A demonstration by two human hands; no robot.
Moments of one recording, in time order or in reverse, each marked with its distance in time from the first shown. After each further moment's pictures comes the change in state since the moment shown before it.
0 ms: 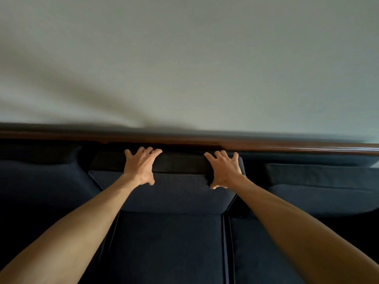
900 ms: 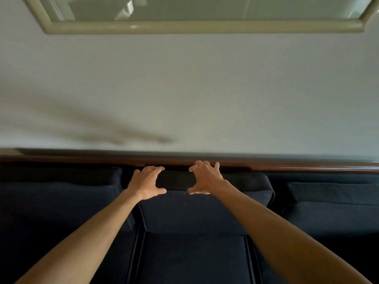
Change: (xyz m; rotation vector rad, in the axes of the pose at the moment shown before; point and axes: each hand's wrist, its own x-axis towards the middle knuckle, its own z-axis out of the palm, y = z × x) left_hand -0.045 -0.107 -0.024 -0.314 0.043 0.039; right_hand 0.013 -0.144 -0.102 0.172 0.013 -0.073
